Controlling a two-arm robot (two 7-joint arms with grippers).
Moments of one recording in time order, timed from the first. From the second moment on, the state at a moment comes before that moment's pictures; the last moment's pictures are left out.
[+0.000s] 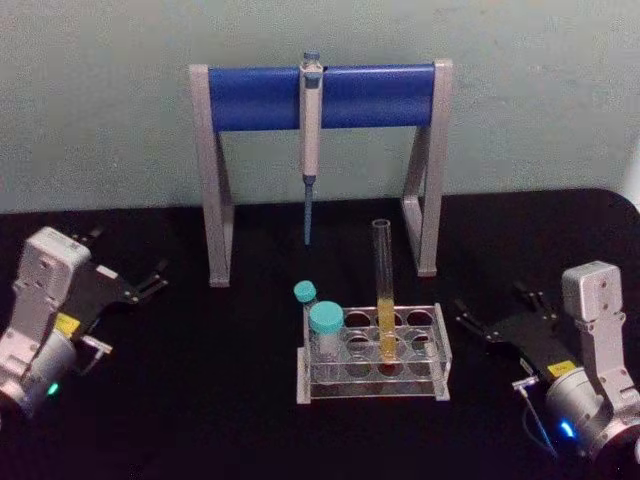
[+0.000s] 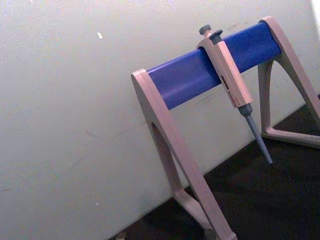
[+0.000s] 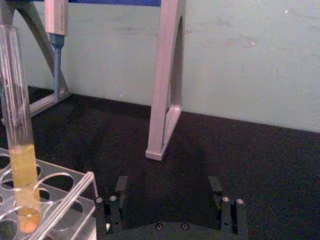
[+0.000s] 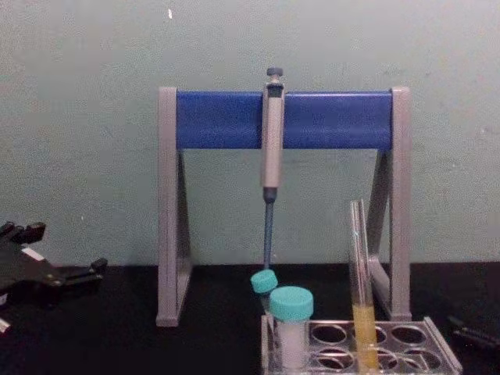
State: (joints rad) left arm -0.20 0.60 0.45 -1.41 -0.25 -0.12 0.03; right arm 0.04 0.31 -0.22 -1.41 0.23 -0.05 0.13
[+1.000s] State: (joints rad) left arm -0.20 0.60 0.45 -1.41 -0.25 -0.12 0.03; right arm 0.05 0.30 -0.21 -1.40 0.22 -0.05 0.15
